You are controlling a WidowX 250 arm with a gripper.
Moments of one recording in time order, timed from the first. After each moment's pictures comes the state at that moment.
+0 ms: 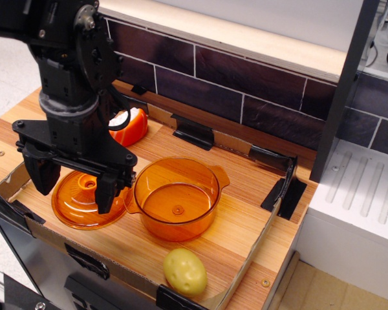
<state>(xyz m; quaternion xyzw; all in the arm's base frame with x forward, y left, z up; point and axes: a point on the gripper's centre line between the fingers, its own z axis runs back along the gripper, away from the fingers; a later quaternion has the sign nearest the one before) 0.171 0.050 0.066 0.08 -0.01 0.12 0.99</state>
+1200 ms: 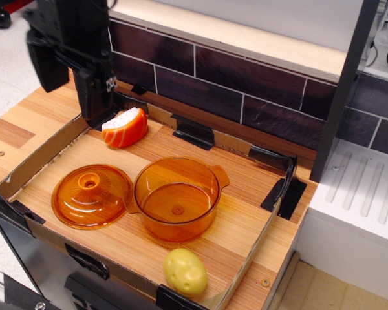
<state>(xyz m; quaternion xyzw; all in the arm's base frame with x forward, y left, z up) 0.229 0.085 0.117 0.05 -0.01 -0.10 0.99</state>
